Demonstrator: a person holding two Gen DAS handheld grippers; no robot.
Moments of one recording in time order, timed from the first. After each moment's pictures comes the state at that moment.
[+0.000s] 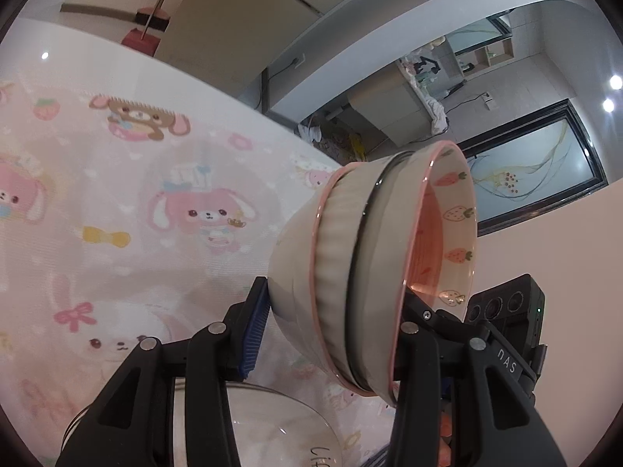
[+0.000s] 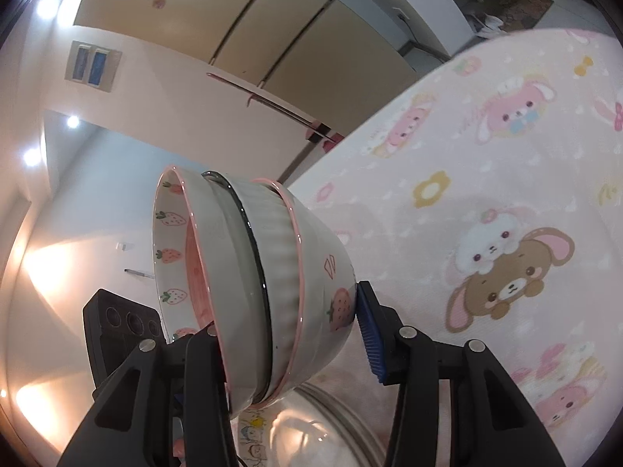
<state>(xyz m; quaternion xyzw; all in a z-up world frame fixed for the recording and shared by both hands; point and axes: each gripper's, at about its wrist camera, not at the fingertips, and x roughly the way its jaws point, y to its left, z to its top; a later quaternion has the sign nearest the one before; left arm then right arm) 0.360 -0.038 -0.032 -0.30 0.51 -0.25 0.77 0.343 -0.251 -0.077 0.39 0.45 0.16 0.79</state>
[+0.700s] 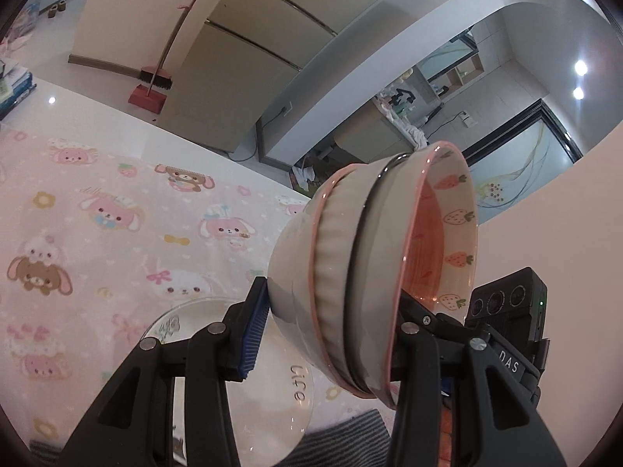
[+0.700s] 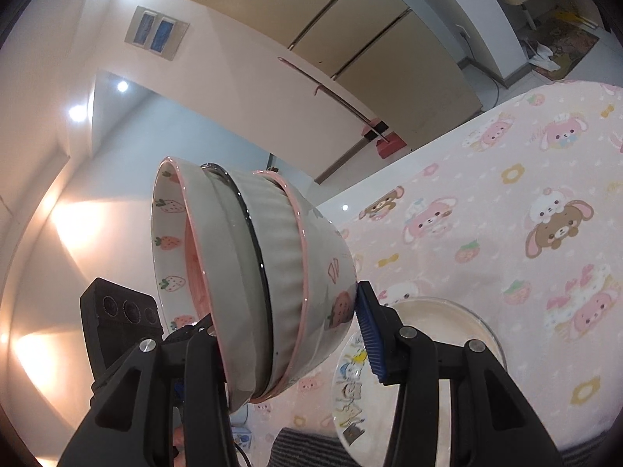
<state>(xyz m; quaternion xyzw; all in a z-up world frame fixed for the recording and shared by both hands) 0.260 0.025 0.070 -0.28 0.44 -0.24 0.82 0.257 -0.182 0.030 0.35 0.42 0.24 0.80</state>
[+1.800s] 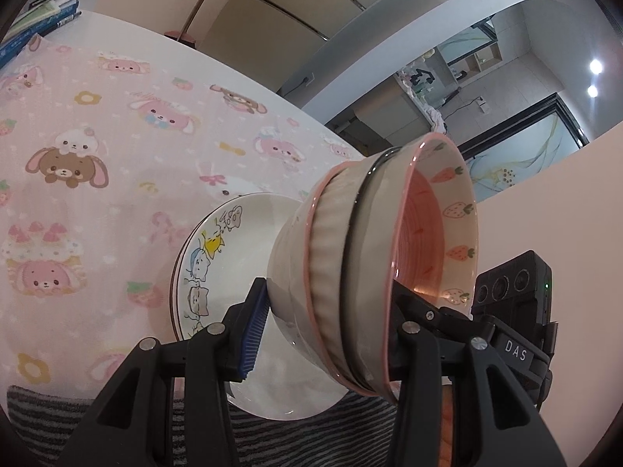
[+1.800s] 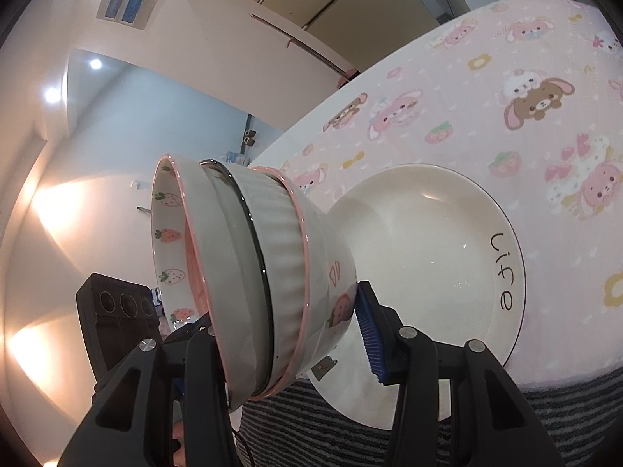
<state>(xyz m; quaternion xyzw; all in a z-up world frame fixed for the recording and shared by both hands) 0.199 0.051 -0.009 -0.29 0.48 -0.23 0.80 0.205 -0.158 -0.051 0.34 0.50 0.22 0.77</state>
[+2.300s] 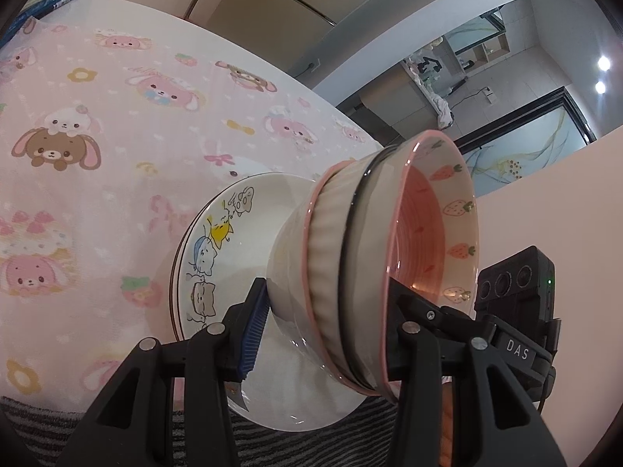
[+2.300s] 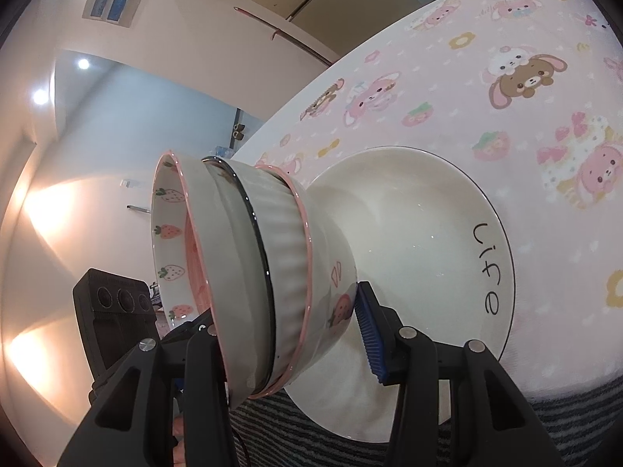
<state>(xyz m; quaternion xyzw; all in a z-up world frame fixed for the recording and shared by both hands) 0.207 0.045 -0.034 -0.28 0.50 -0.23 0.78 0.208 -0.163 -0.073 0.34 0.52 0.21 0.76</state>
